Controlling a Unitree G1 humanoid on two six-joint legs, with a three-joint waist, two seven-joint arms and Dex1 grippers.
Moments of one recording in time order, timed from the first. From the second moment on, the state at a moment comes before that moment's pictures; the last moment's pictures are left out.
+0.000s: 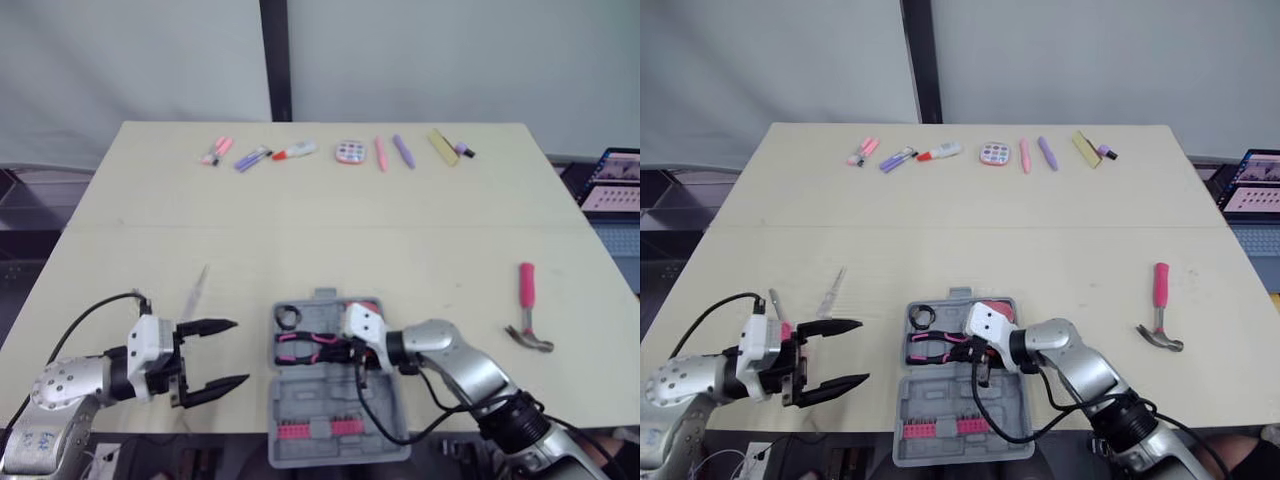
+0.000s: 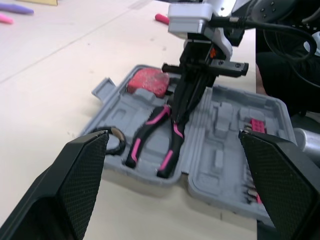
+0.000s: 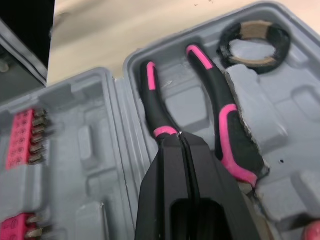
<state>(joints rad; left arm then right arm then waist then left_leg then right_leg) 0.17 0.71 0.23 -0.30 -0.53 0.13 -1.12 -0.31 -0.47 0.43 -0.16 0.21 0.57 0.93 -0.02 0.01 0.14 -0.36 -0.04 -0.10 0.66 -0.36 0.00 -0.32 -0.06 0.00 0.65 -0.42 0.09</state>
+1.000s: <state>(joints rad) 0.41 0.72 0.25 -0.30 -0.48 0.13 -1.10 0.56 -0.85 -0.33 -0.58 0.40 0.59 1.00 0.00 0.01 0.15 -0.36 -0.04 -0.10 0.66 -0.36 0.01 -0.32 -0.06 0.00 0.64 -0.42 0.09</state>
